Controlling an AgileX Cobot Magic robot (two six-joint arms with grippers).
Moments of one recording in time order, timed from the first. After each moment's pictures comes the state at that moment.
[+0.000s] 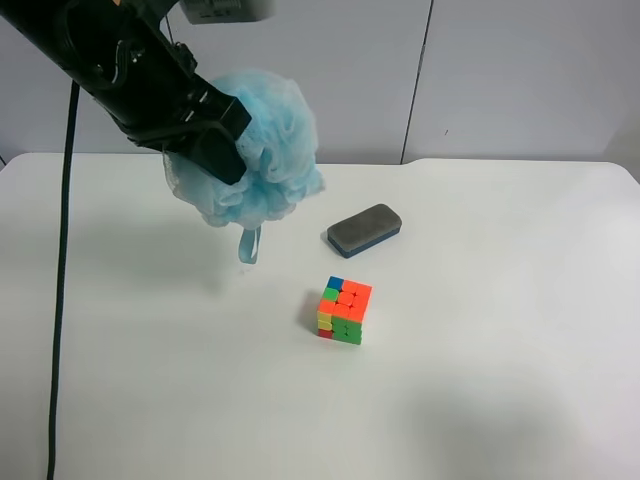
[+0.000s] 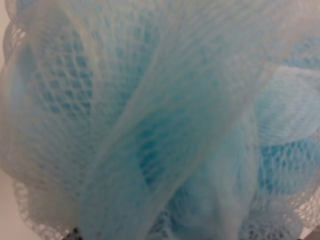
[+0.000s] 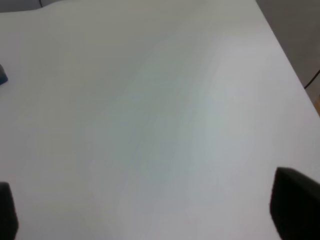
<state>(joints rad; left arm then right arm) -0.57 1.51 -1.29 -0.26 0.89 0.18 -0.07 0.00 -0.50 -0.04 1.06 0.01</state>
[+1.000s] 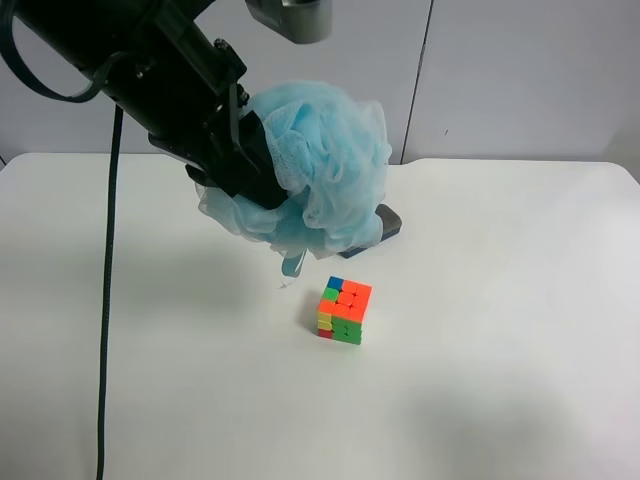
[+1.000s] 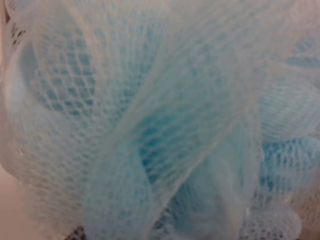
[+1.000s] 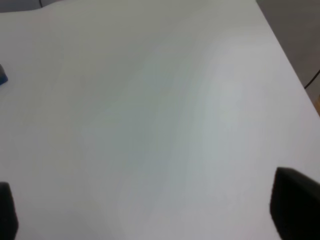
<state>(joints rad) -0.68 1.48 -1.29 -0.34 0.92 0.55 -0.07 0.00 -0.50 -0.04 1.06 0.01</state>
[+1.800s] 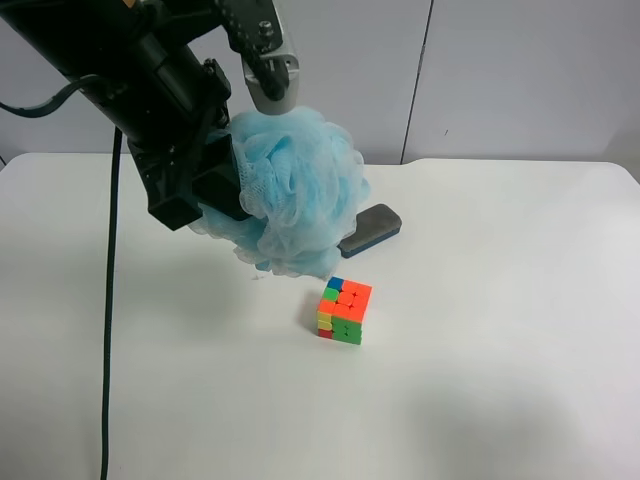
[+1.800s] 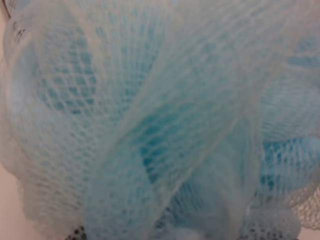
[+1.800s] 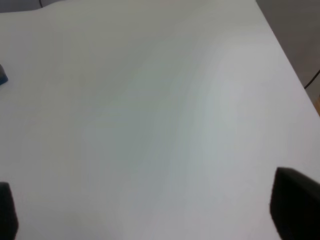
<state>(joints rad) -0.68 1.48 -1.29 -0.24 0.97 0.79 -0.07 0.00 -0.50 -0.04 1.06 0.01</state>
